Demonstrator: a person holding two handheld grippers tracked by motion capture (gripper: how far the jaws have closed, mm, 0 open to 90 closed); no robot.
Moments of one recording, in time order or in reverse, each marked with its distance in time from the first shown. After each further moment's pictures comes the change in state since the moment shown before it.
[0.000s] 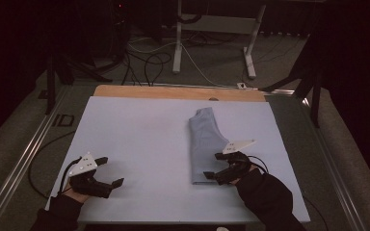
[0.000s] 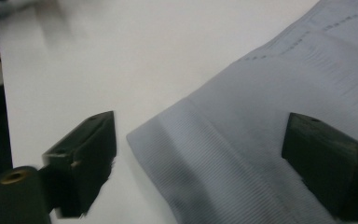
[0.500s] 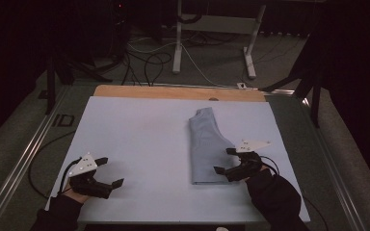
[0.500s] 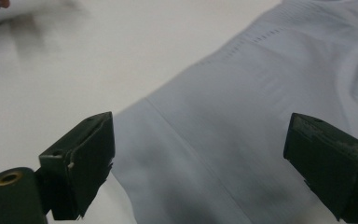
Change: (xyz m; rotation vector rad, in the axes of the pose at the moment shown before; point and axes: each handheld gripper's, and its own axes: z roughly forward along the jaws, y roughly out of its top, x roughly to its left) left arm 0.000 0.000 0.000 0.001 -0.003 -0.001; right arm -0.018 -0.018 -0.024 -0.091 -0.091 -0.014
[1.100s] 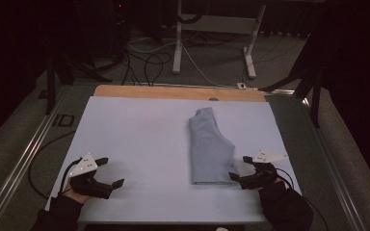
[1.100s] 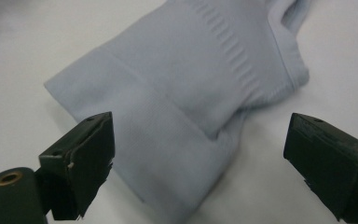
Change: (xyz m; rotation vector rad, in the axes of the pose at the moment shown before) left arm -0.002 0.000 0.000 0.000 -0.001 0.014; right arm -0.009 -0.049 -0.027 -0.008 -0.120 0.080
